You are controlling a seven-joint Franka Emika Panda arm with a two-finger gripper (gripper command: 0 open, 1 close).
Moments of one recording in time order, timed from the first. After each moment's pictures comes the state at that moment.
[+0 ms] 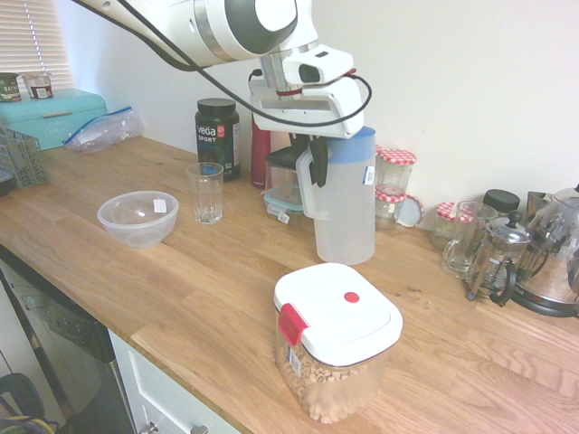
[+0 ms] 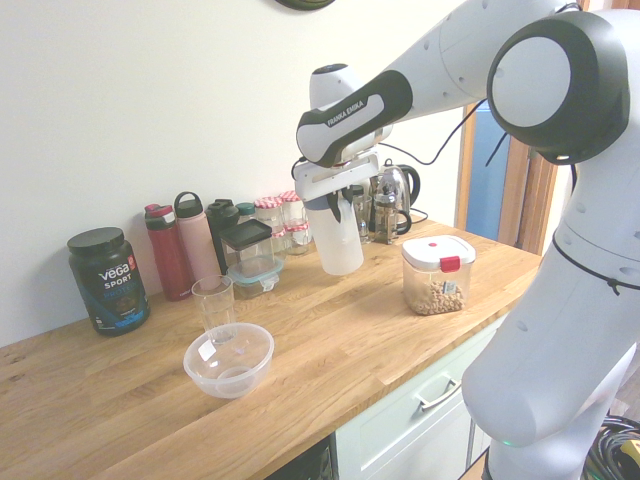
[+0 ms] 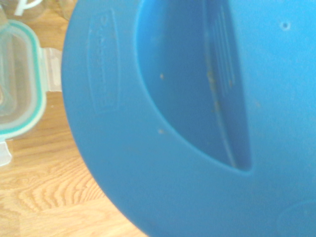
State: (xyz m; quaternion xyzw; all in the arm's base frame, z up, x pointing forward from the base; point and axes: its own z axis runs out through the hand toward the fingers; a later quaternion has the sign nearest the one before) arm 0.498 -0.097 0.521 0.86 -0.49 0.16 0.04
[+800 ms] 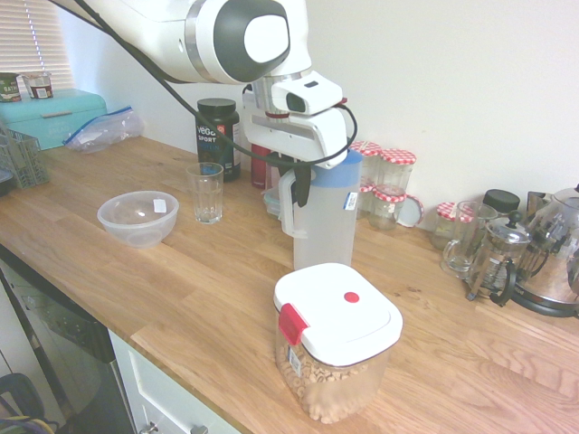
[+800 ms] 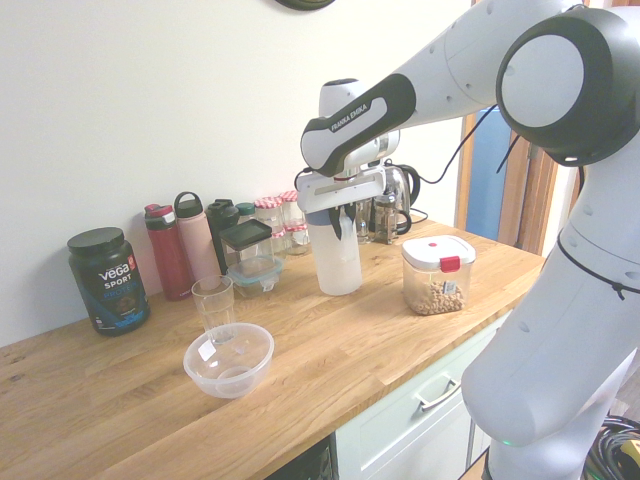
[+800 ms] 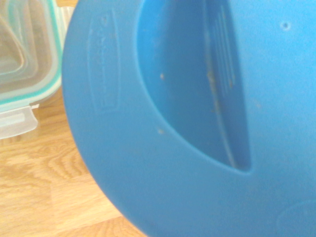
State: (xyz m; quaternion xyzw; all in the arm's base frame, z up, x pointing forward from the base) arm 0.483 -0.095 0.497 0.85 -0.51 0.12 0.01
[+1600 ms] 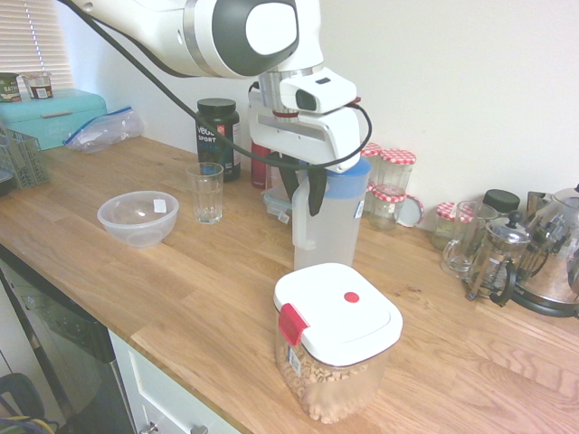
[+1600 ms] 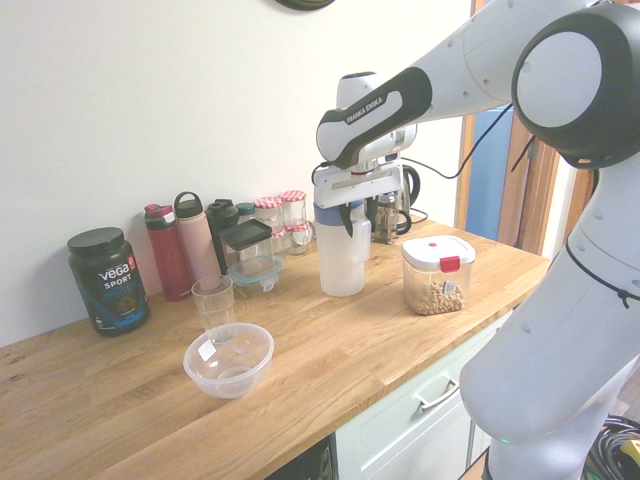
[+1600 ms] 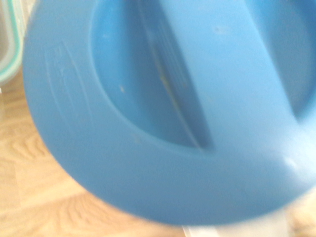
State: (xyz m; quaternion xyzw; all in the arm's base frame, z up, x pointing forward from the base) arm 0.449 -0.124 0.518 0.85 -0.51 0.11 0.02
